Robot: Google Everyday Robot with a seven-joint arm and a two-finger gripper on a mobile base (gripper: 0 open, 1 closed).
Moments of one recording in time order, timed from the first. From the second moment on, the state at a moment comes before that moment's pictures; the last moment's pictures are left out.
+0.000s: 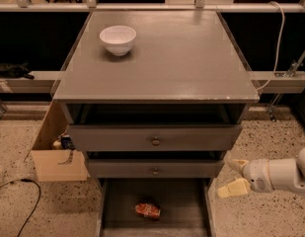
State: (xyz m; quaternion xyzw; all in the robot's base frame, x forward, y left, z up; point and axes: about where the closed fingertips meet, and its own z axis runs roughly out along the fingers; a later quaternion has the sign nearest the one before) arm 0.452 -0.229 0.587 -0.33 0.83 0.33 0.29
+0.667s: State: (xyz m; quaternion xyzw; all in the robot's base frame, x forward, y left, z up) arm 0.503 -0.194 0.553 -0.34 0.80 0.28 0.41
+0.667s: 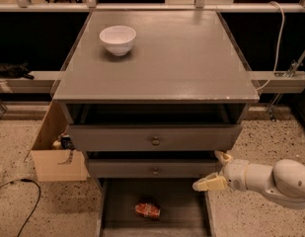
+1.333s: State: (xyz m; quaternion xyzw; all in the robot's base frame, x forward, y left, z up) arm 0.508 -0.199 0.507 -0.34 0.81 0.27 0.40
